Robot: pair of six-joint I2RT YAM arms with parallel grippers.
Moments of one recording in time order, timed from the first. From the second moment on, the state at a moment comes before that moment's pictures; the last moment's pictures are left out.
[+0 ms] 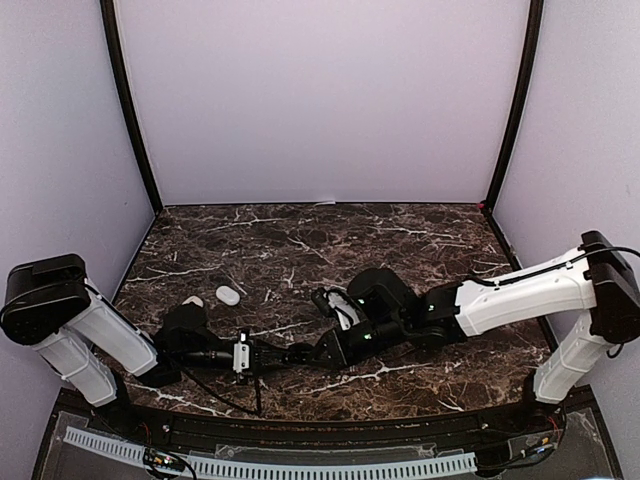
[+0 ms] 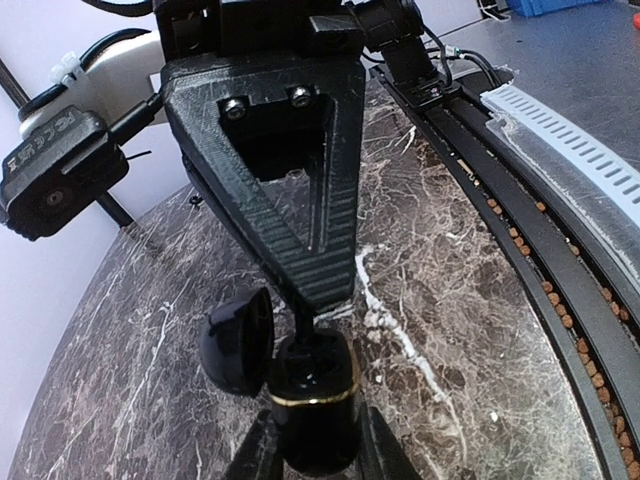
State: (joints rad) left arm -0.95 1.56 0.22 1.09 0.49 0.63; right arm 1.19 1.59 0.92 -0.04 -0.28 0.73
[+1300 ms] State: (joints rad) left arm -0.98 1.61 0.25 1.08 0.43 0.64; right arm 1.11 1.65 0.92 -0.03 -0.43 0.84
